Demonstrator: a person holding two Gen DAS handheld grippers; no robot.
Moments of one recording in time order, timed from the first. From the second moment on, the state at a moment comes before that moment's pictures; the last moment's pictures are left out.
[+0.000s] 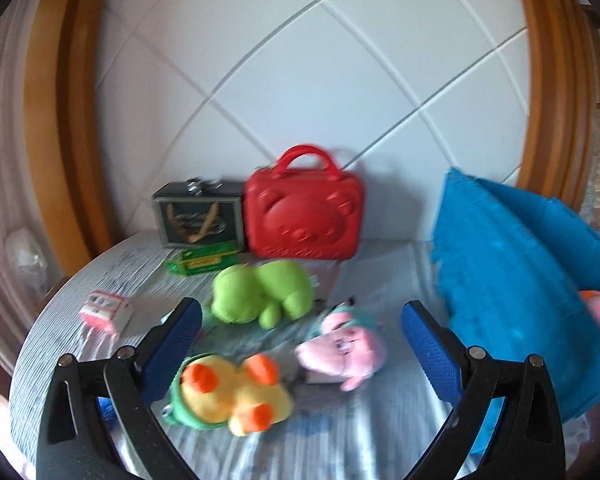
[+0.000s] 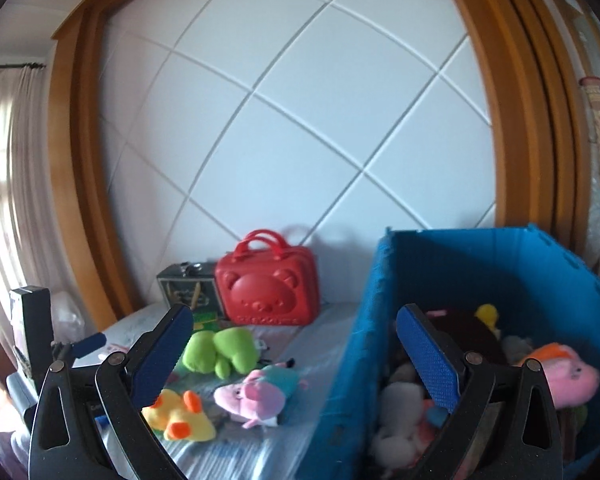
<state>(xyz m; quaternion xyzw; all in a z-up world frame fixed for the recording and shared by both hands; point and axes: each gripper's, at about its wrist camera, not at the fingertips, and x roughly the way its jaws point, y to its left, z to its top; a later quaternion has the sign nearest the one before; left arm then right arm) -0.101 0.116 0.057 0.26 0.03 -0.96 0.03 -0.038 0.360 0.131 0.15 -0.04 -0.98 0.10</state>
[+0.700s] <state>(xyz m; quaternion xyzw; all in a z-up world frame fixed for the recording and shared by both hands) -0.131 -0.044 -0.103 0.43 0.05 -0.90 0.01 -0.131 0.176 -0.066 0.41 -0.06 -0.90 0.13</state>
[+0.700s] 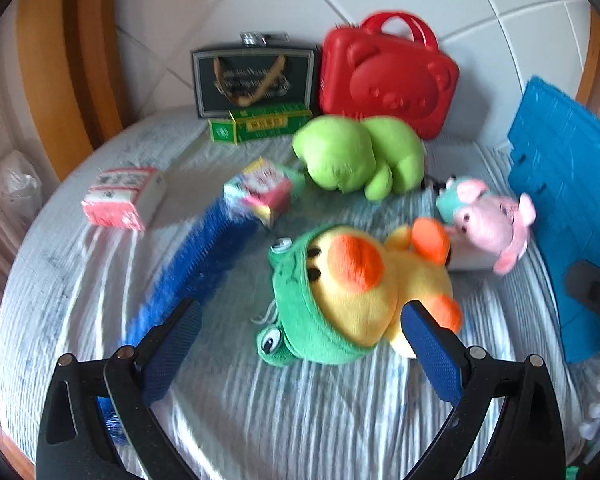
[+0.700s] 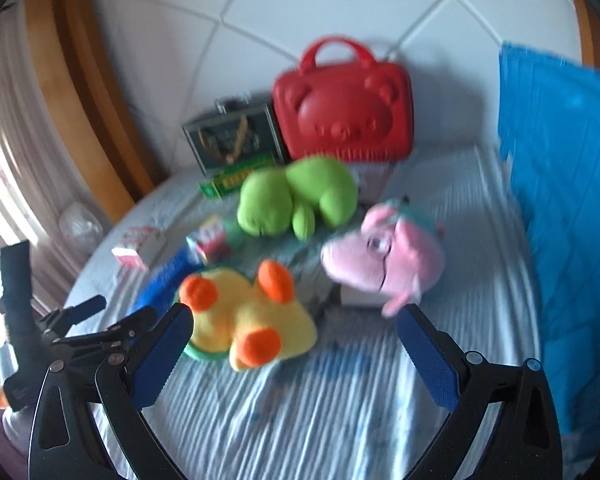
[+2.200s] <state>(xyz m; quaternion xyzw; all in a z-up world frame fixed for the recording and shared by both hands) -0.180 -0.009 -0.180 0.50 0.00 -0.86 -0.07 -0.192 0.126 -0.143 0.53 -0.01 -0.83 0.16</state>
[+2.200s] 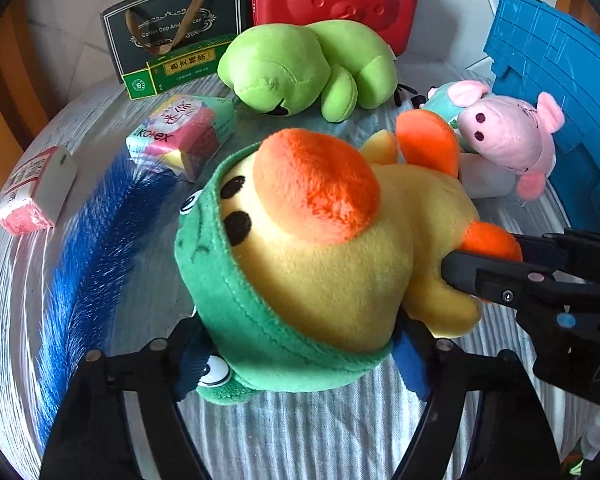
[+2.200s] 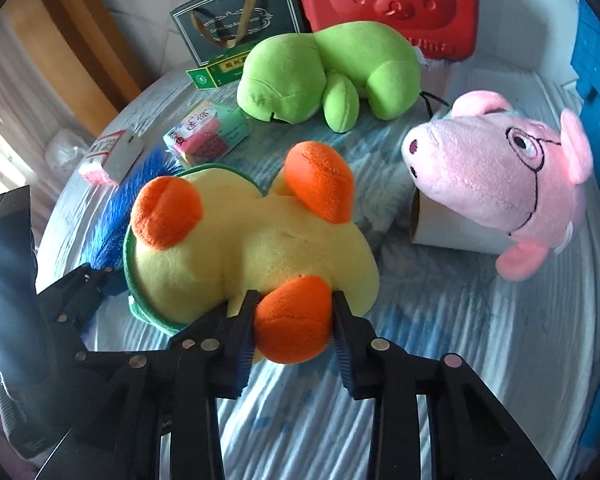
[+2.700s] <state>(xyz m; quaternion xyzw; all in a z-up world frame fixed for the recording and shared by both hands) -0.136 0.006 -0.079 0.37 -0.03 -0.93 -0.06 -0.143 0.134 -0.042 0.41 0.01 -0.89 0.19</state>
